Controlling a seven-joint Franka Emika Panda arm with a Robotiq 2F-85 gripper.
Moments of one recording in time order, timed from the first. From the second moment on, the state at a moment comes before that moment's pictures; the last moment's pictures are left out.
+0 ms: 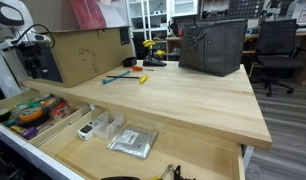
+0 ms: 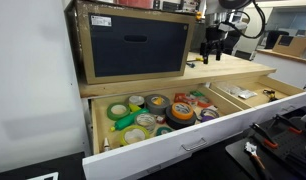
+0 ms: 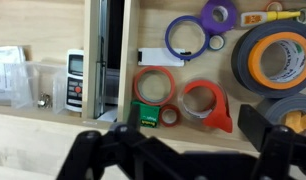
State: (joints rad) arm 0.12 0.09 0.21 -2.11 -0.13 2.02 0.31
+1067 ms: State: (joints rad) arm 0.26 0.23 0.21 -2.09 -0.20 2.02 0.34
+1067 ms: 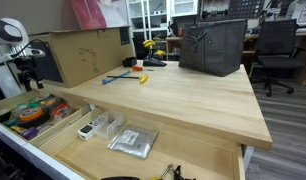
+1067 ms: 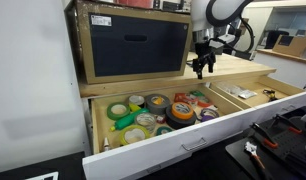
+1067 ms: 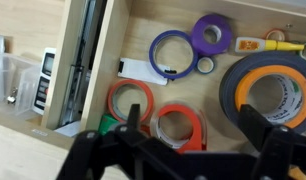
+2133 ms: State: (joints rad) arm 0.26 0.22 0.21 -2.19 -0.19 2.24 0.40
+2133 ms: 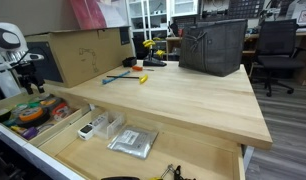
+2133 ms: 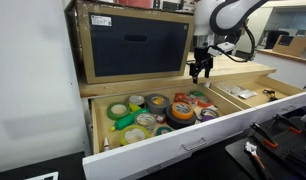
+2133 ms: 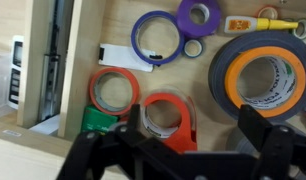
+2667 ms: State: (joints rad) arm 0.26 0.25 0.19 -2.38 -0.18 2.66 0.37
